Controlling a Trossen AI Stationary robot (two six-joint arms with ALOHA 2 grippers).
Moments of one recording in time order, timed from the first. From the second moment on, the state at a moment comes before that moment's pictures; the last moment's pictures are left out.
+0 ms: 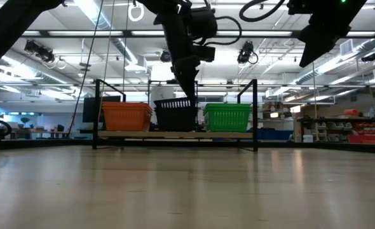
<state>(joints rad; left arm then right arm) 0.29 2.06 1.88 -1.01 -0.18 0.25 0.40 1.42 1.09 -1.57 0.93 1.23</state>
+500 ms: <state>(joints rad) 0.25 2.06 2.09 -1.12 -0.19 0.25 0.40 1.42 1.09 -1.57 0.93 1.23</state>
